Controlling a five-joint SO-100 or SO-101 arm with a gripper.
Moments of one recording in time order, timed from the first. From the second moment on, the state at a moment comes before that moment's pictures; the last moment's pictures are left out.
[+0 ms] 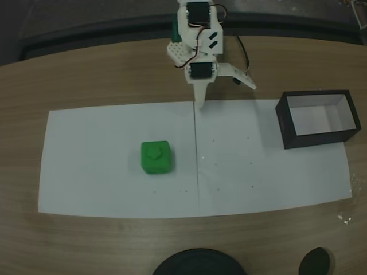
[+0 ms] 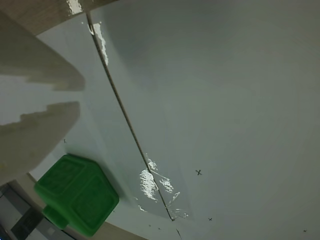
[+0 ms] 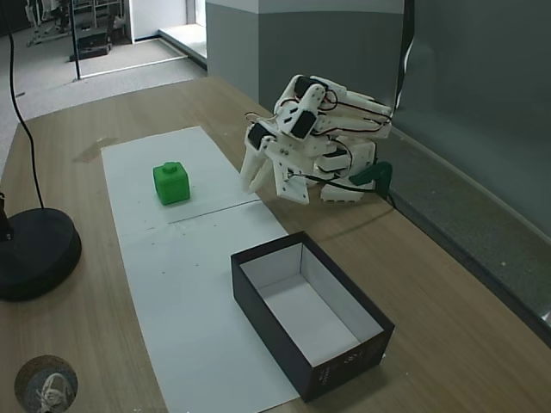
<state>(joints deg) 1.3 197.8 175.2 73.6 -1.2</state>
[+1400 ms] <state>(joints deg) 15.4 196.6 165.2 53.8 -1.5</state>
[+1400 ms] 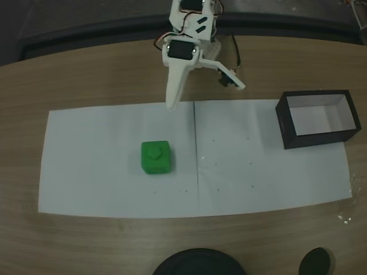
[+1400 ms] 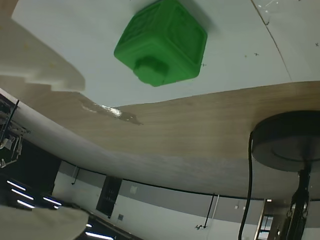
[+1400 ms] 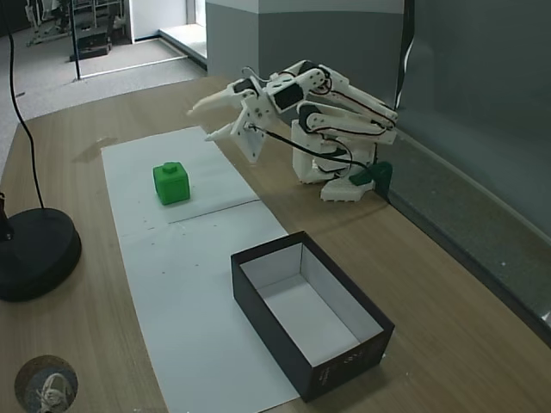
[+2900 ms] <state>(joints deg) 18.3 80.0 91.2 73.6 -4.7</state>
